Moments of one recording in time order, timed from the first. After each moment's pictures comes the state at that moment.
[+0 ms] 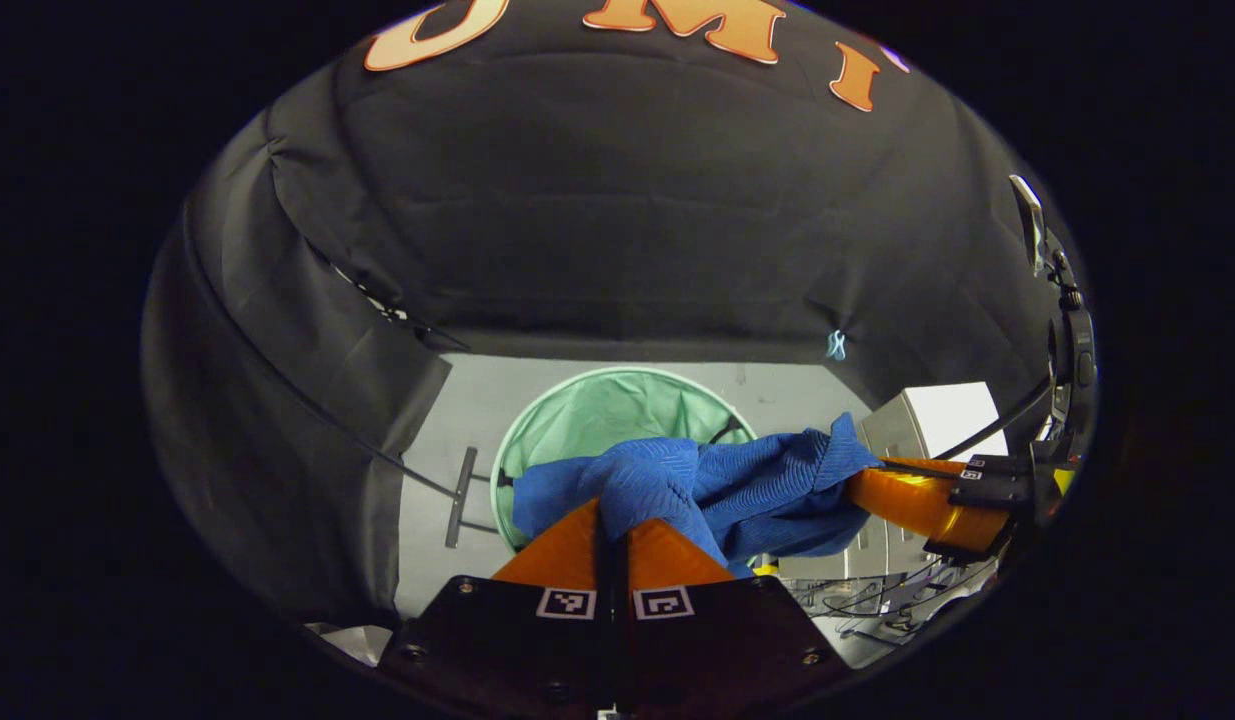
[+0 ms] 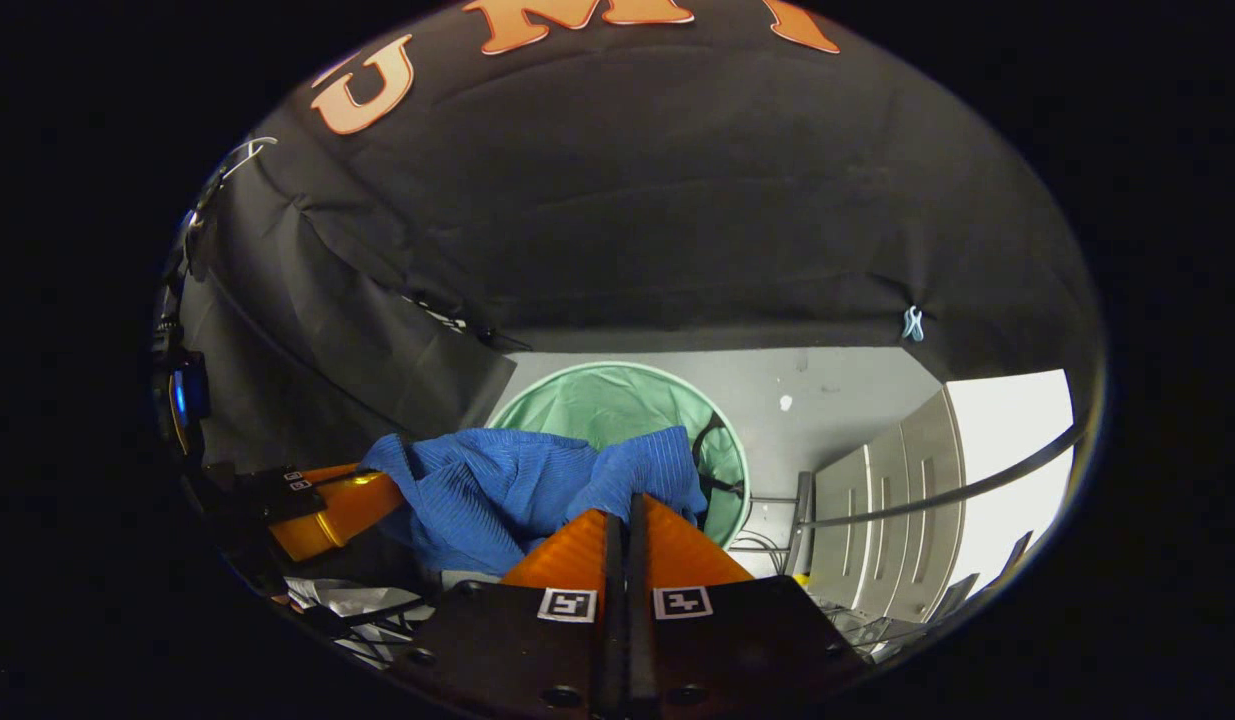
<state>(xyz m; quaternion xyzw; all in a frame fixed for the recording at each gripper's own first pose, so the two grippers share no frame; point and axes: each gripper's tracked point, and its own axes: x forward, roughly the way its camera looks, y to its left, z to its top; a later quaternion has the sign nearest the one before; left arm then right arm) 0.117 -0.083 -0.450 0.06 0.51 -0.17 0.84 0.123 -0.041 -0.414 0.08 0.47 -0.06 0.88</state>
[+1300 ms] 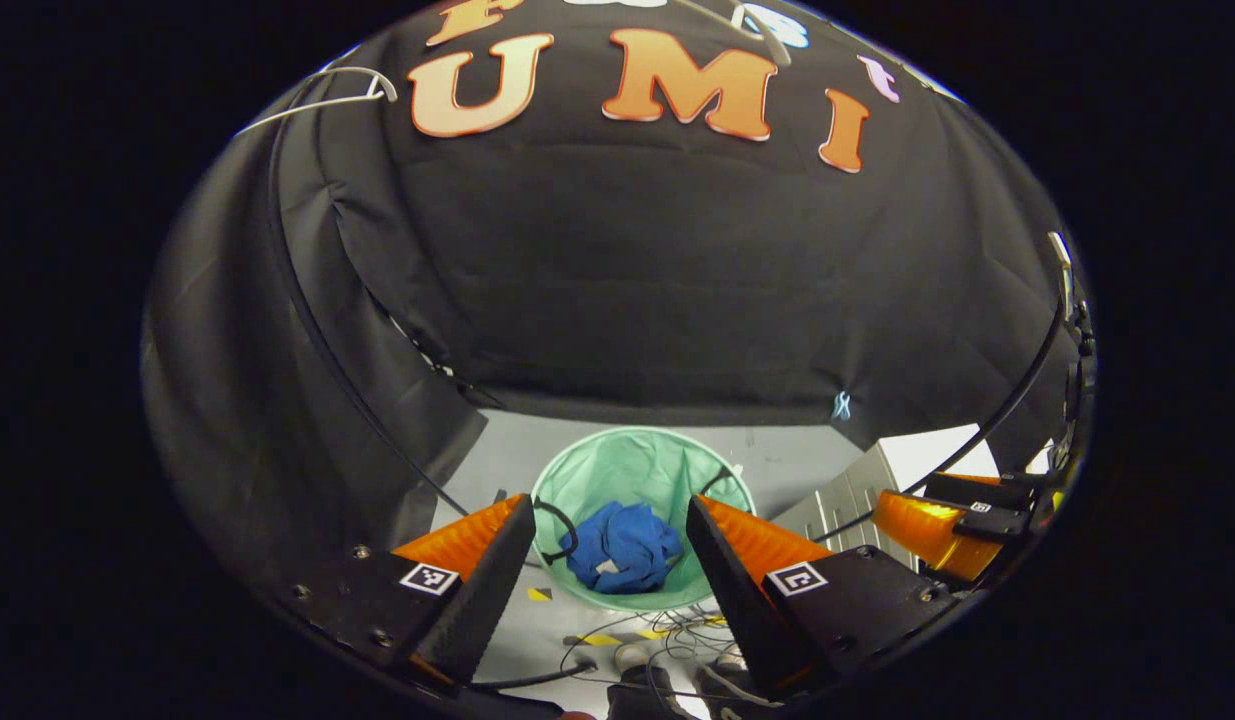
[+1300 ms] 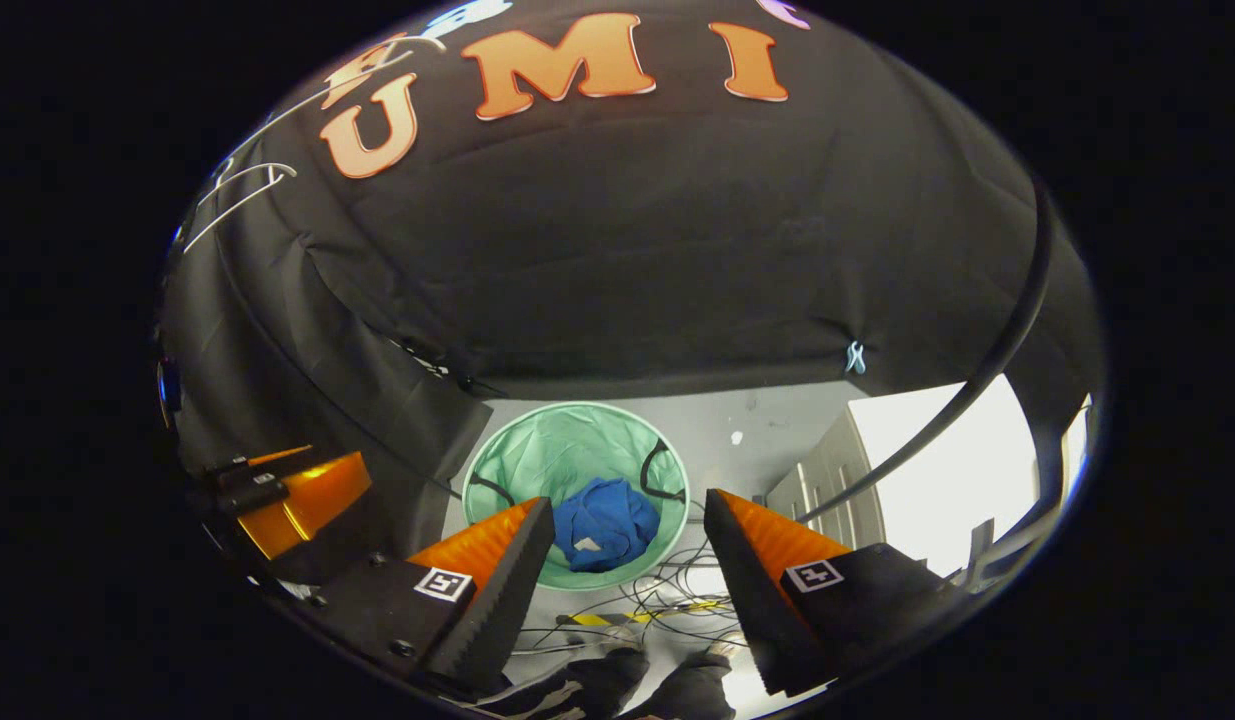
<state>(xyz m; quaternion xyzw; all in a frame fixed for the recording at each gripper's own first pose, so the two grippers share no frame) 0.089 -0.072 -0.297 0.05 0.38 -0.13 0.91 0.042 -0.071 -0.279 0.05 0.36 -0.11 0.92</state>
